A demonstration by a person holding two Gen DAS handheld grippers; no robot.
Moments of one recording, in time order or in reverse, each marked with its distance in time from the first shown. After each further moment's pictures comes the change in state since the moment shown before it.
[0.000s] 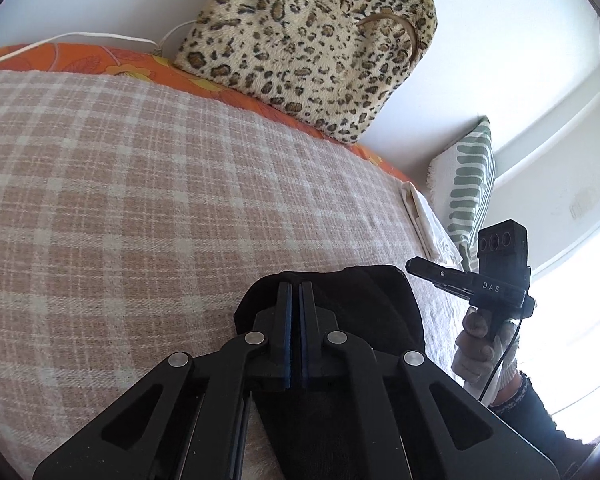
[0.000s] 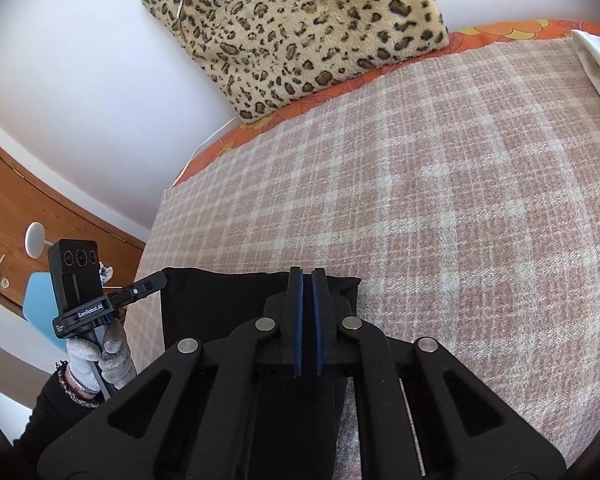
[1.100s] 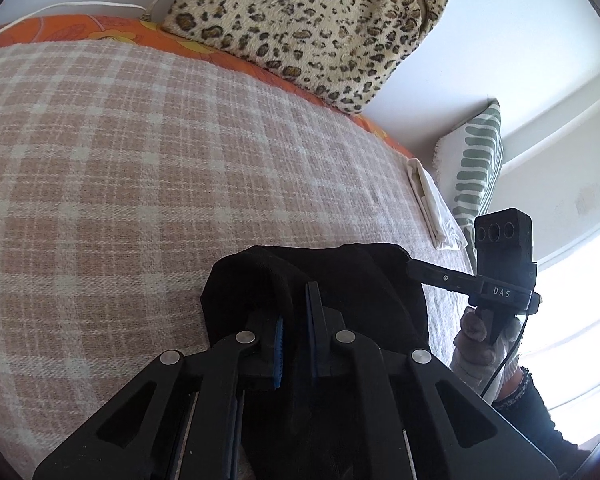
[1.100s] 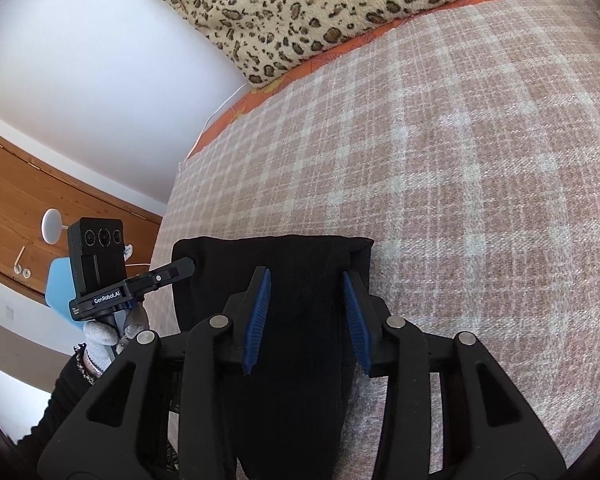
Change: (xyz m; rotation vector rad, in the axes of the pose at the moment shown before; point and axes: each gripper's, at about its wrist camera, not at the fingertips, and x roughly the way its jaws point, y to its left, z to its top) left arm 0.030 -0.012 -0.005 -0.020 0.077 0.000; right arm 0.023 -0.002 -0.006 -0.015 0.121 0.037
